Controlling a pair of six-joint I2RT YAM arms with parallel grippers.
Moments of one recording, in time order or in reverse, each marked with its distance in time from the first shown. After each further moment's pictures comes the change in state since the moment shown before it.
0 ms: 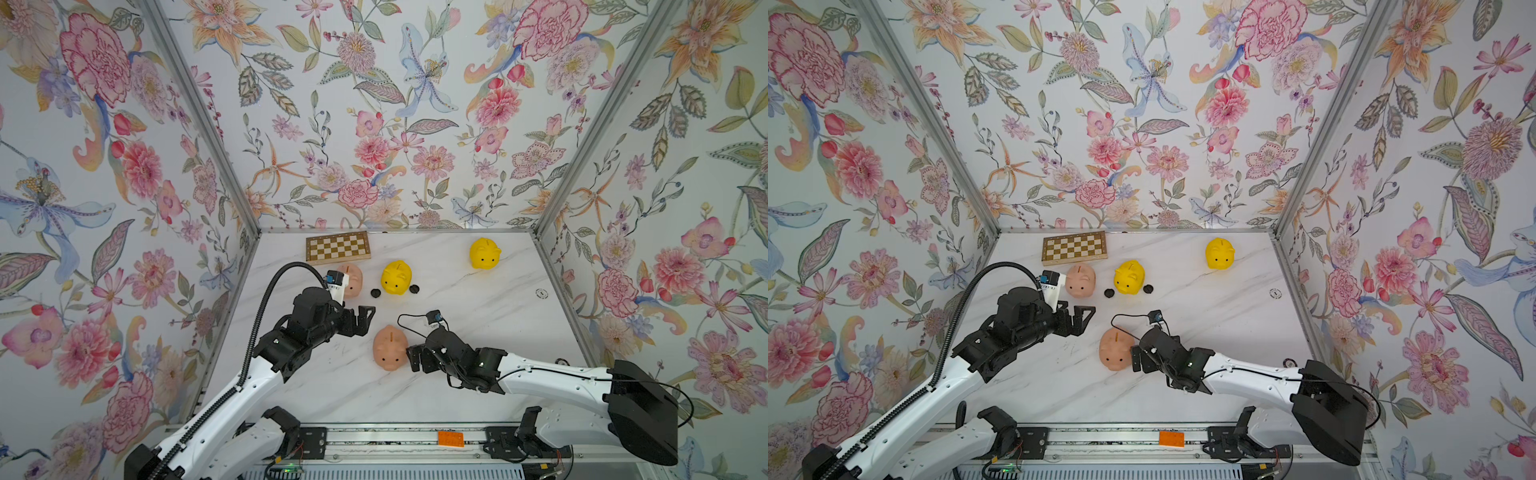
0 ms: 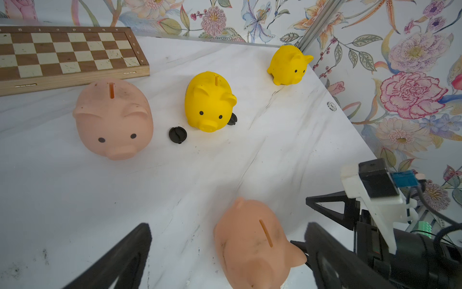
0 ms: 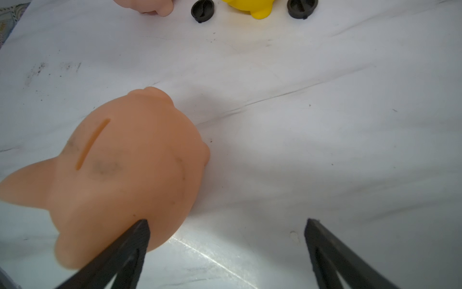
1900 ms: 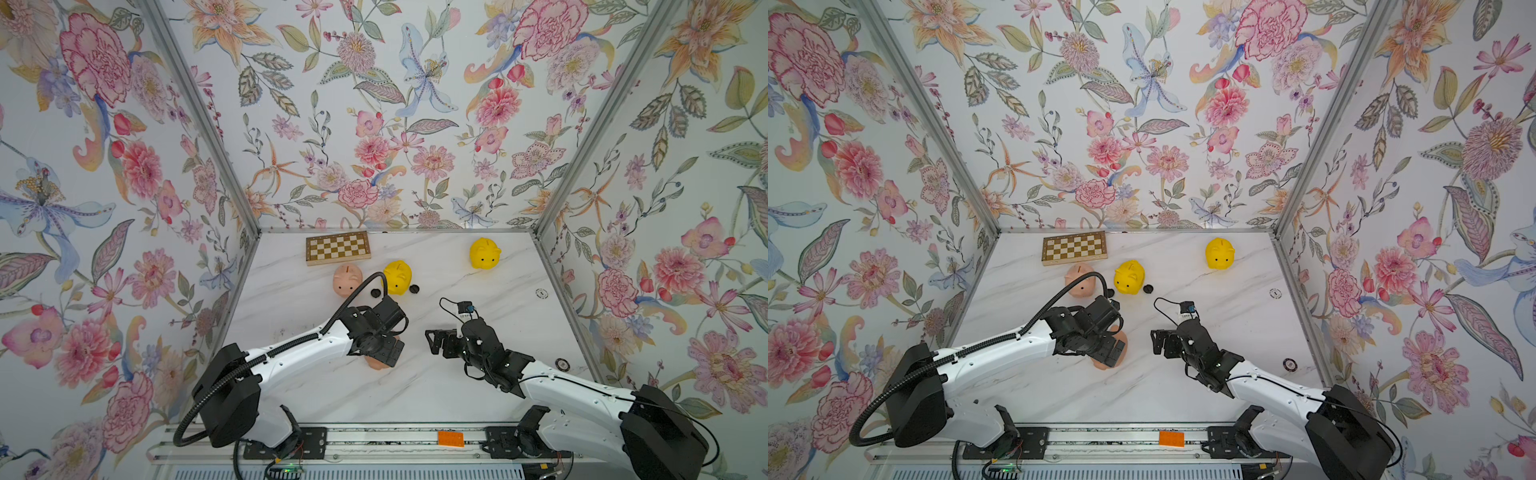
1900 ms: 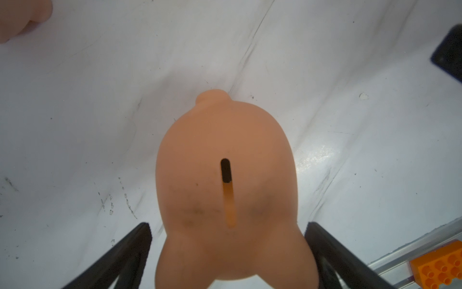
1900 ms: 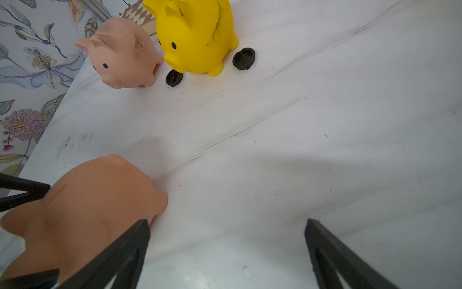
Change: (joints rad) left arm -0.362 0.533 0.297 -0.457 -0.221 -0.017; right arm -0.289 -0.177 -0.212 0.247 -0.151 -0.026
